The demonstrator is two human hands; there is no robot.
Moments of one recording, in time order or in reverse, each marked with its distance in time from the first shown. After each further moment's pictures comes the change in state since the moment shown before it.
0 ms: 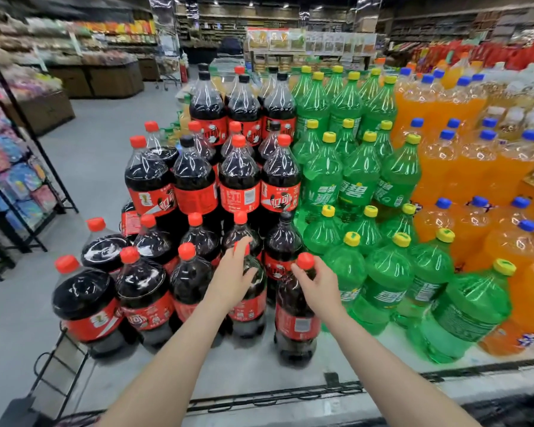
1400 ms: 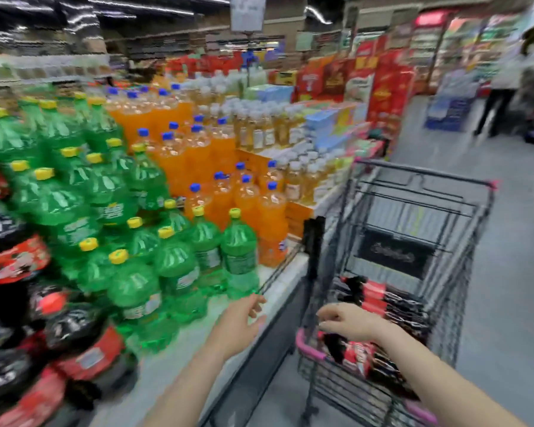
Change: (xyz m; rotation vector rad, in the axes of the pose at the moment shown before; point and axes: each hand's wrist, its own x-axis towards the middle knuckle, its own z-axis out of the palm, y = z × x) left_hand -0.118 0.231 0.199 -0.168 -0.786 0.598; right_hand -0.268 0.062 -0.320 -0.557 -0.144 0.716
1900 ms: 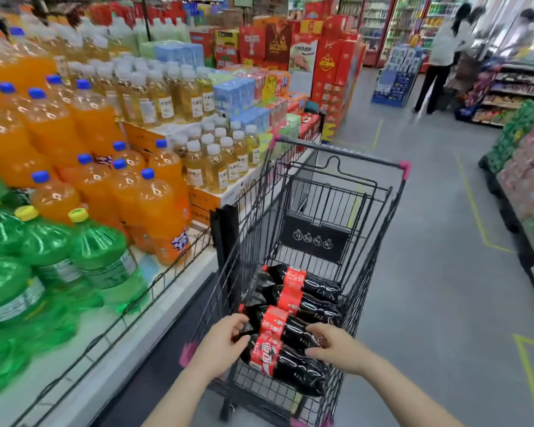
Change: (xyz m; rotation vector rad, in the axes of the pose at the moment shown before) left_hand 0.103 0.104 0.206 -0.115 -0.226 -0.103; right_hand -0.038 0.243 -0.039 0.241 -0.002 0.217
